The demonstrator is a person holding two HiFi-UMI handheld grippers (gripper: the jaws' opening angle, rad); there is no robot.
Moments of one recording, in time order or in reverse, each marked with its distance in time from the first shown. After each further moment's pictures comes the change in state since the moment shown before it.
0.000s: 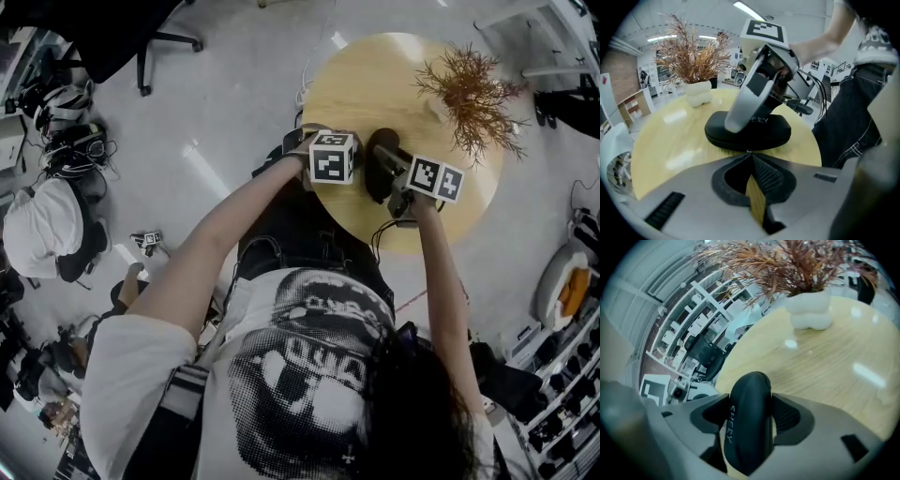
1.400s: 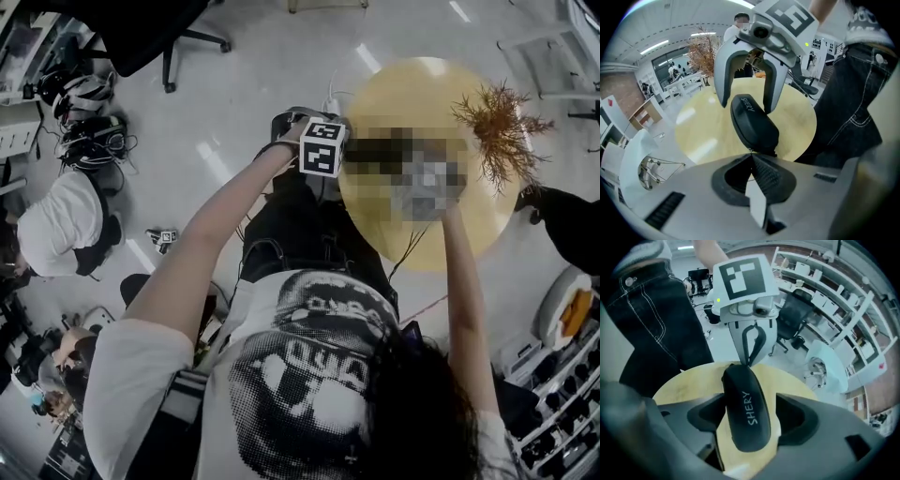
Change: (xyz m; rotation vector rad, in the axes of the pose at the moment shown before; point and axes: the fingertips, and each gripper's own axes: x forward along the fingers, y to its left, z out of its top) left arm -0.091 0.051 -0.085 0.103 0.151 0.129; right arm 0.047 0.101 0.003 -1.663 0.385 -0.064
